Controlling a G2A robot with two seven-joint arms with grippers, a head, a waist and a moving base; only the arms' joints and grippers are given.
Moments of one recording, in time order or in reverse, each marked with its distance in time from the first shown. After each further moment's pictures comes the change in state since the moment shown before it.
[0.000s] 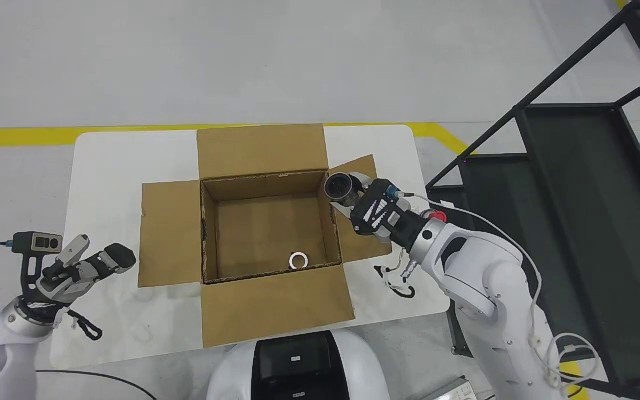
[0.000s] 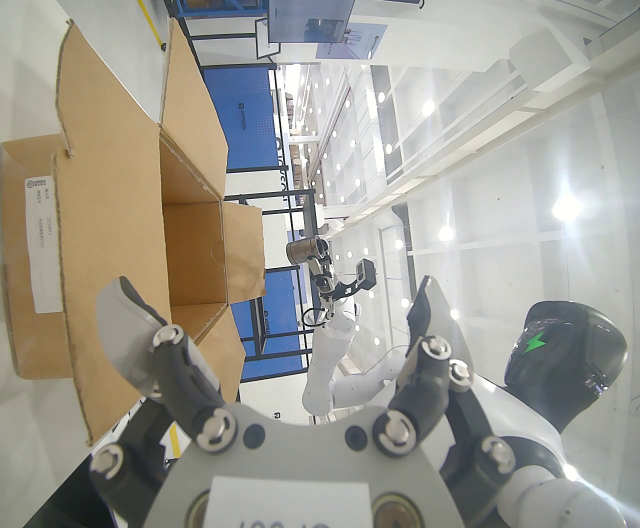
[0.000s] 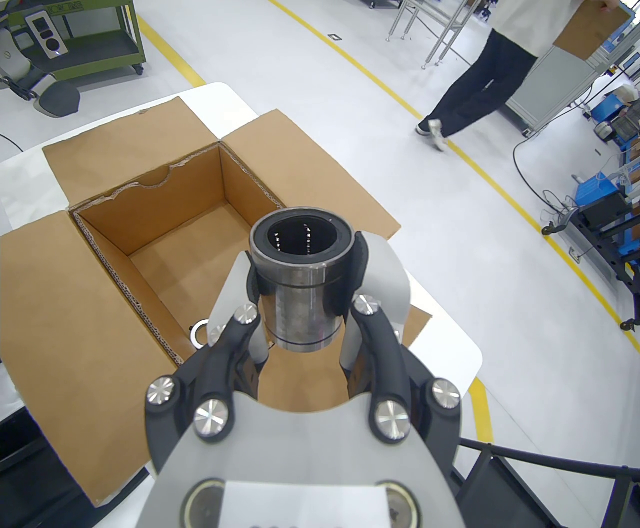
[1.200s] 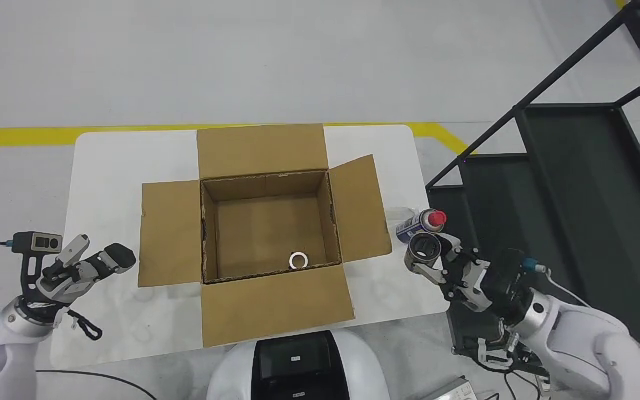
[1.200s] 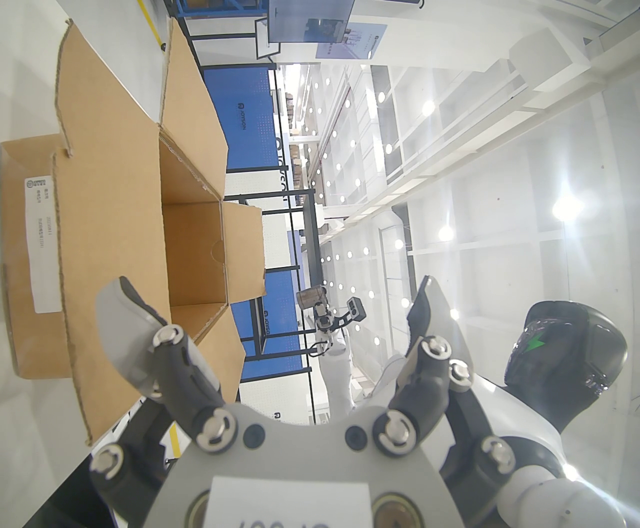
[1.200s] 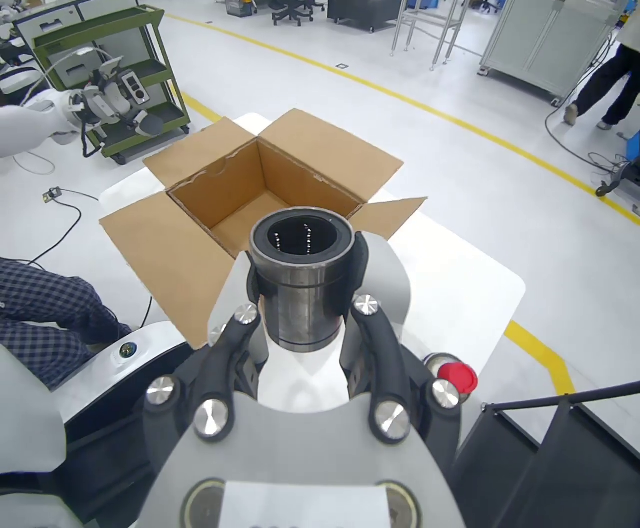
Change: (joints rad) left arm 0.000 0.000 0.000 0.000 0.000 0.000 0.000; right arm -0.621 0.017 0.595 -0.090 0.350 -0.332 -0.359
